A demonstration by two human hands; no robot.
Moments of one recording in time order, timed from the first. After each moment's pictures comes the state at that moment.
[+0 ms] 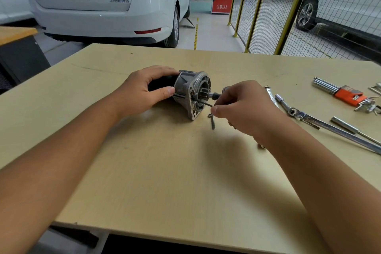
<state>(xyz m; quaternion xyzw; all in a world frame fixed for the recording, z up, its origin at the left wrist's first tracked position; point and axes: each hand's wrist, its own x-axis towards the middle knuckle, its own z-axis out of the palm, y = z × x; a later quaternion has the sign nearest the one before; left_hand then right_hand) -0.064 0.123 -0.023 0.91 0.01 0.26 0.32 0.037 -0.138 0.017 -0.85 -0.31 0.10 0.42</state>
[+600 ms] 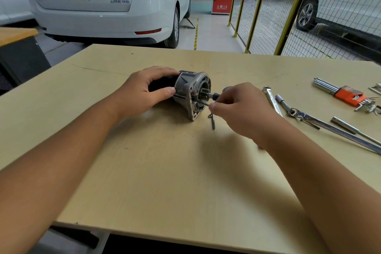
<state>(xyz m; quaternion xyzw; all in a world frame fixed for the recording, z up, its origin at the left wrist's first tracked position) -0.065 0.122 -0.023 0.91 0.02 0.26 0.32 0.039 -0.134 0.010 -0.85 -0.36 0.08 0.39</state>
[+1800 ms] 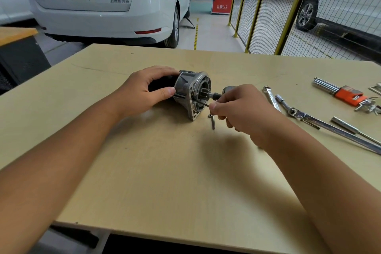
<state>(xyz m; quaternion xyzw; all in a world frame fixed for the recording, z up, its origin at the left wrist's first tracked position) -0.067 0.117 -0.019 0.91 0.02 0.26 0.32 0.037 -0.135 0.014 -0.83 -0.29 0.17 0.44</state>
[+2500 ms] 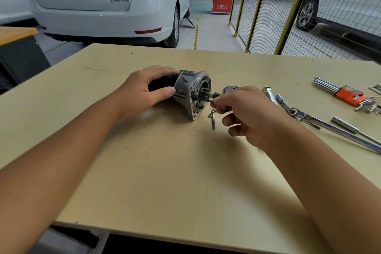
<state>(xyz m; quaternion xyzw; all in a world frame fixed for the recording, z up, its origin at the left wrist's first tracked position) -0.066 0.120 -0.021 0.91 0.02 0.26 0.32 0.036 -0.134 0.017 -0.76 -0.18 0.29 0.55</state>
